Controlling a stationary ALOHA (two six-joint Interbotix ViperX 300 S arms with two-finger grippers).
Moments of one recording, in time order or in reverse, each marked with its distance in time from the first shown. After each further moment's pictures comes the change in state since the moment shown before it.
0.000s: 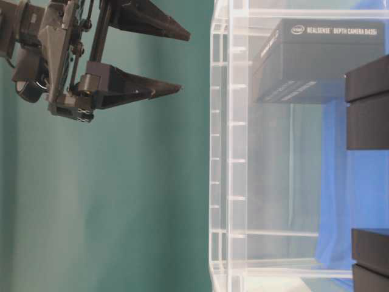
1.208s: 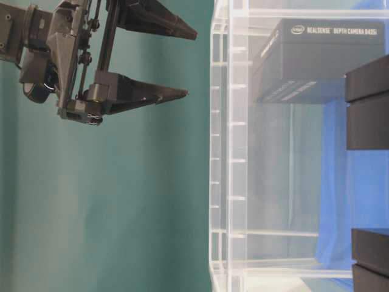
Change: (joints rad) left arm 0.000 0.000 0.002 0.000 0.000 0.000; right arm -0.002 0.017 -0.002 -0.012 0.000 0.044
